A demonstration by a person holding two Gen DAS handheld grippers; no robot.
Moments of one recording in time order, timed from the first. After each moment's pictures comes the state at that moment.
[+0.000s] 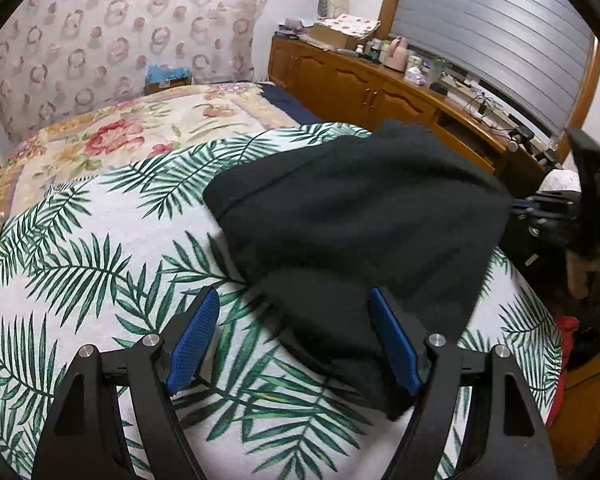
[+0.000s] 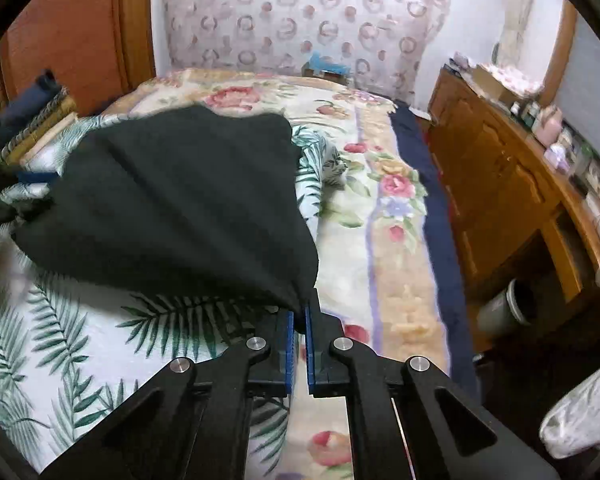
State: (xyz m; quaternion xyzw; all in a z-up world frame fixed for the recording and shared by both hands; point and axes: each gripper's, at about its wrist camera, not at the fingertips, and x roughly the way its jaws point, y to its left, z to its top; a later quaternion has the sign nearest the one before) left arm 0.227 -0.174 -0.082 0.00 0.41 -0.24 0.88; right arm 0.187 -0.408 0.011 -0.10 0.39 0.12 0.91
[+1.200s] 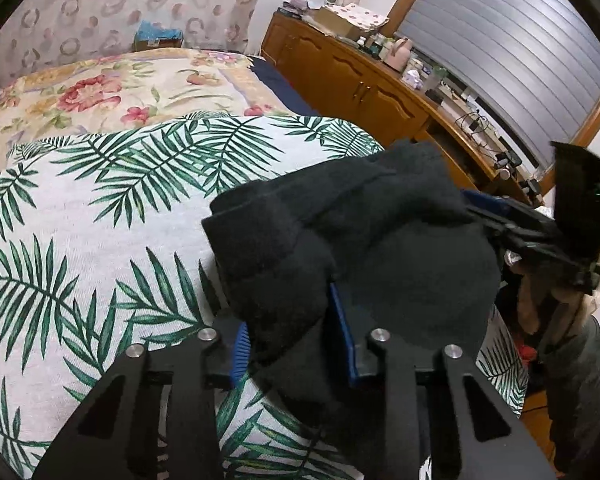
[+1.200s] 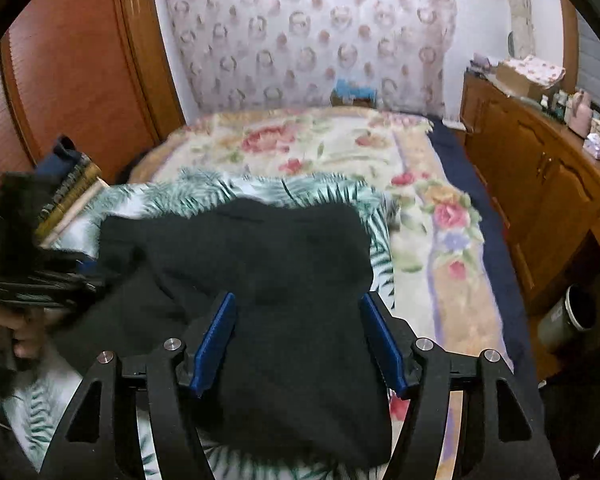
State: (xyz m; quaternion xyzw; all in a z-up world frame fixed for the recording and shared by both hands) left arm 0.276 -0.181 -0.092 -0.07 0.46 -0.28 0.84; right arm 0.241 -0.410 -0.013 -0.02 0.35 0.18 0.92
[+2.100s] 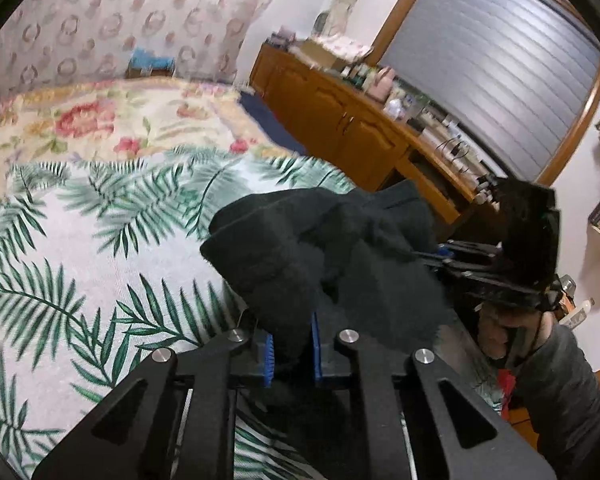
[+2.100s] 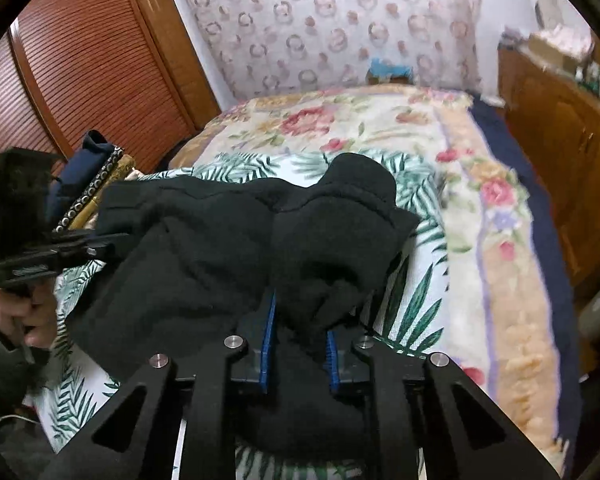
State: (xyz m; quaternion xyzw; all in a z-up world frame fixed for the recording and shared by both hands) left arm 0.249 -0.175 -0.051 -0.10 0.40 -0.30 0.86; right arm 0.250 -0.419 -0.009 0.01 0.37 0.24 0.90
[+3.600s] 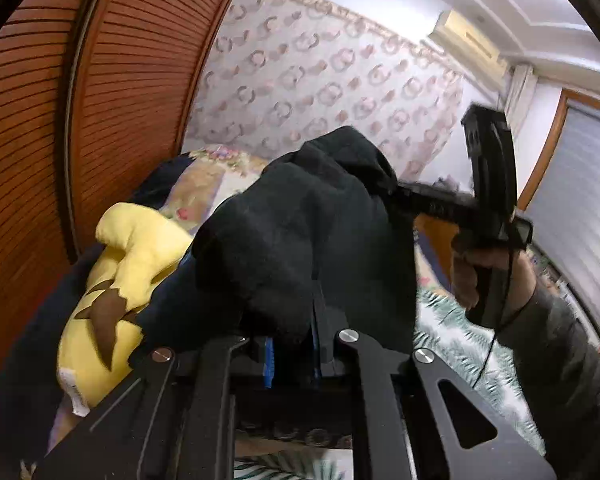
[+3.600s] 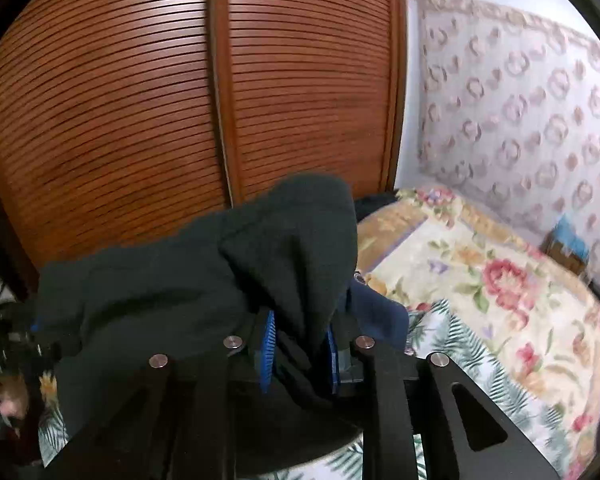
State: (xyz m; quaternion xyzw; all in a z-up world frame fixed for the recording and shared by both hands) left arm 0.133 0.186 -0.033 -0.20 0.26 0.02 0.94; right arm 0.442 0.035 0.035 -0.16 0.24 0.49 0.82
